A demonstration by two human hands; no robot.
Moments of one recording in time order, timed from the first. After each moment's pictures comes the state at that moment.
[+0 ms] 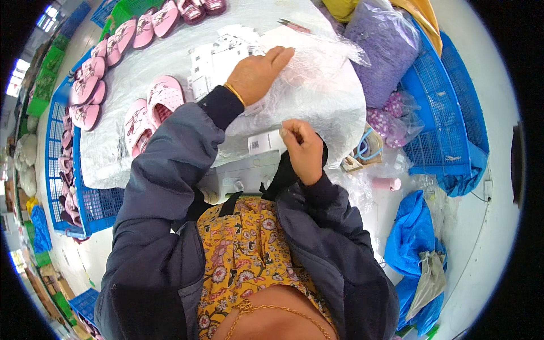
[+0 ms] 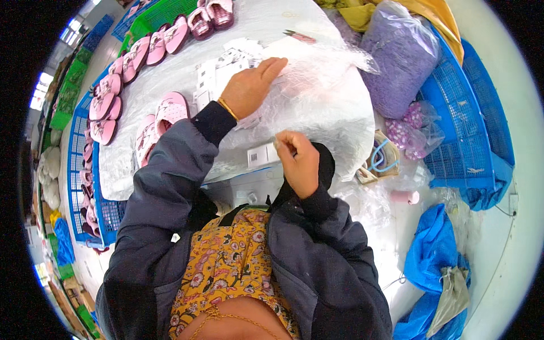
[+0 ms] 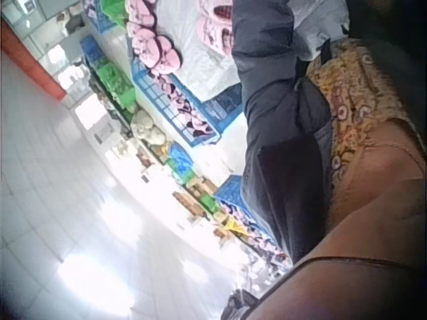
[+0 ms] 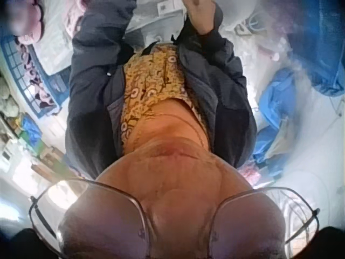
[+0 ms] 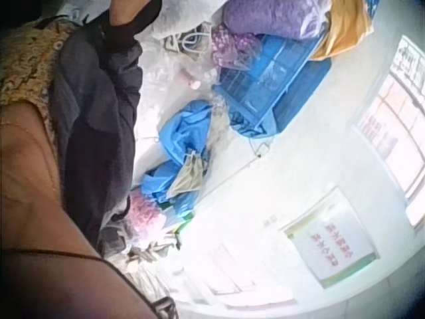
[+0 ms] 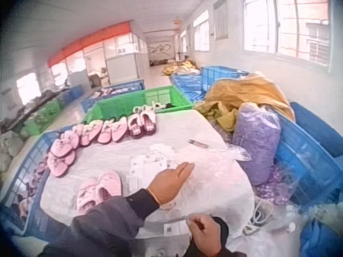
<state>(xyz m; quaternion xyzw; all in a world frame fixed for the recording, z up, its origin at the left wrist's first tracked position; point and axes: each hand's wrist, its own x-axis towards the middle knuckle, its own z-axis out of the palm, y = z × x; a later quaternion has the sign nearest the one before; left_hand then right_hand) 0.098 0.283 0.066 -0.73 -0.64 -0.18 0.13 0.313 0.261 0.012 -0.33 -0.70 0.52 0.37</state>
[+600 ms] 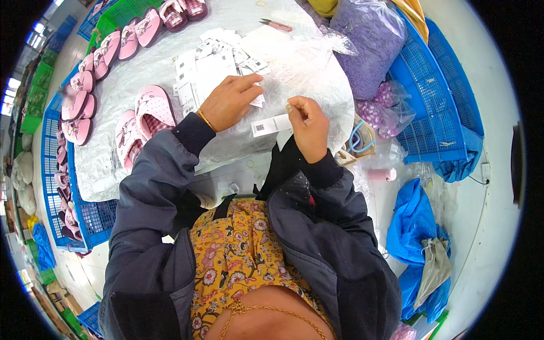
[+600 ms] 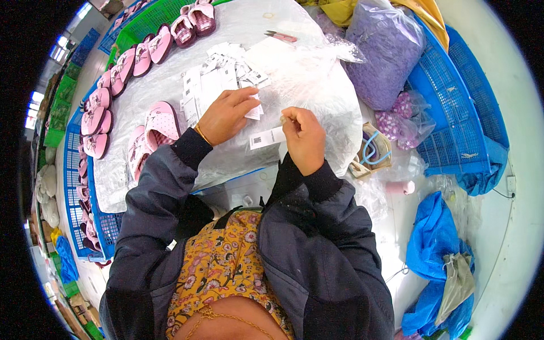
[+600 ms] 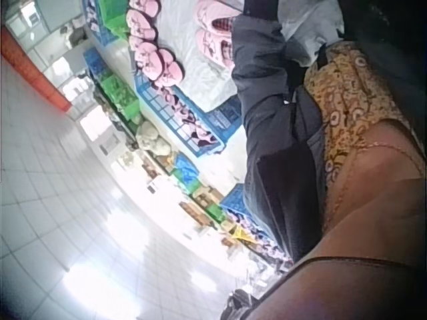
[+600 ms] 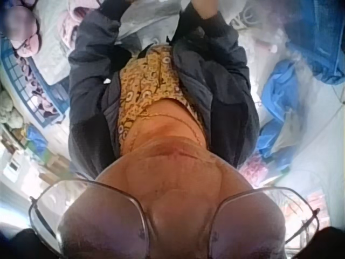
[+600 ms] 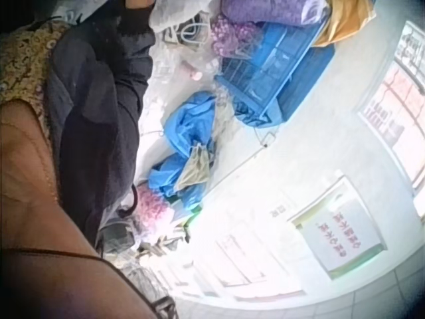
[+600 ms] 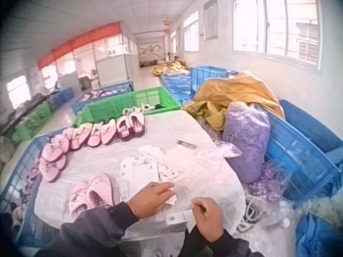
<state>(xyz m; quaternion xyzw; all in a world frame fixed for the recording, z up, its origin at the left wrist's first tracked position) 0.092 0.243 0.049 -0.81 -0.55 -0.21 0.04 0.314 0.308 0.021 -0.34 -0.73 0.40 0.44</state>
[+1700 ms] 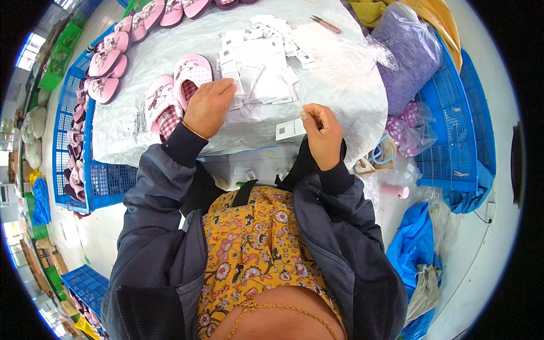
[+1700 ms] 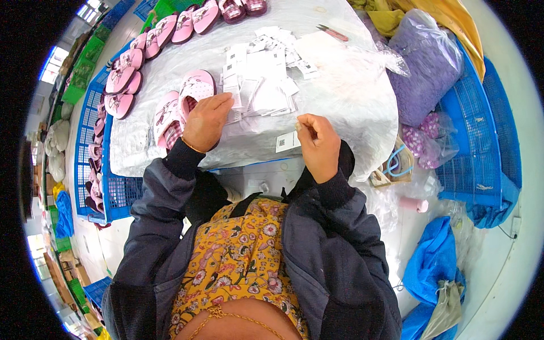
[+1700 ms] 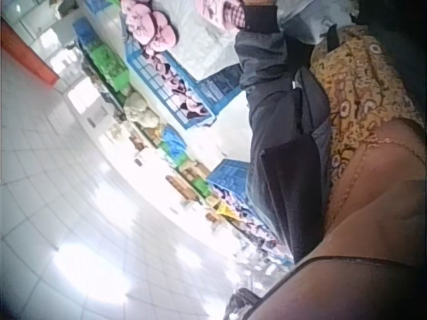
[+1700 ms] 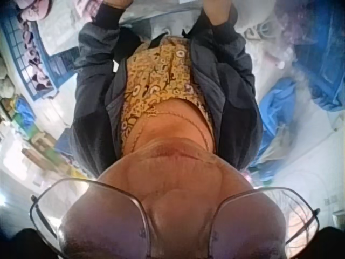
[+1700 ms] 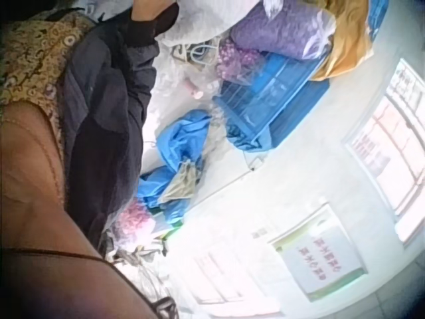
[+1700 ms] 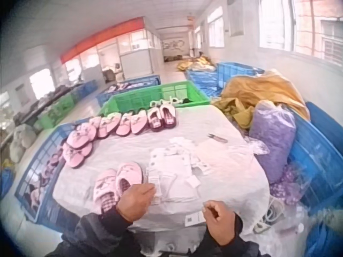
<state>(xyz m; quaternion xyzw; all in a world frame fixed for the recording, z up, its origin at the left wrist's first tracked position) 0.052 0.122 0.053 -0.68 -0.69 -0.18 0.17 0.292 0.263 0.014 -0.30 -0.73 0.48 0.40</state>
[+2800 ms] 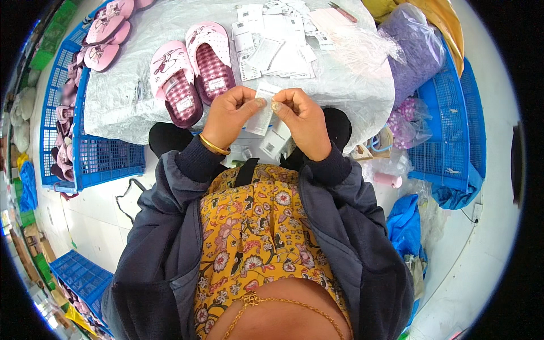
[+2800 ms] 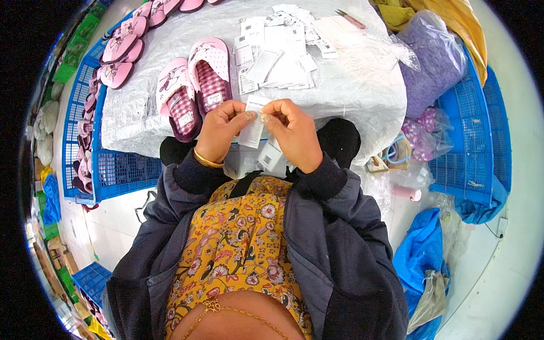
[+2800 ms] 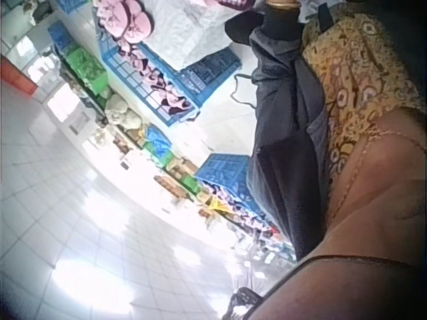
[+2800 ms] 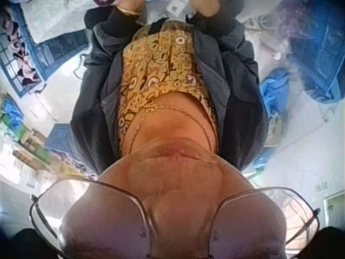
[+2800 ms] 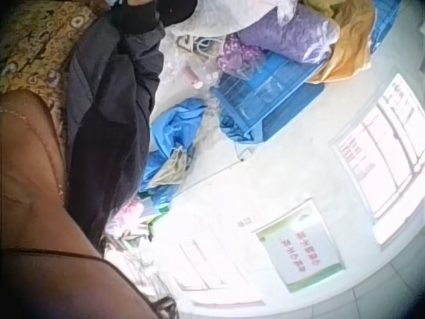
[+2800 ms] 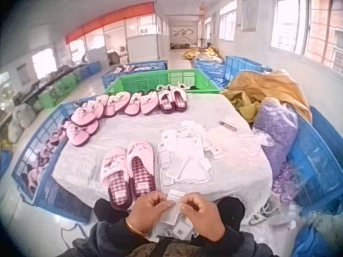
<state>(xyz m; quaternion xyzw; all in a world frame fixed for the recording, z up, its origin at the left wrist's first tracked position) 0.123 0.072 0.040 -0.29 -0.63 -0.62 -0.37 0.261 0.200 0.043 -0.20 -0.70 0.65 0.22</state>
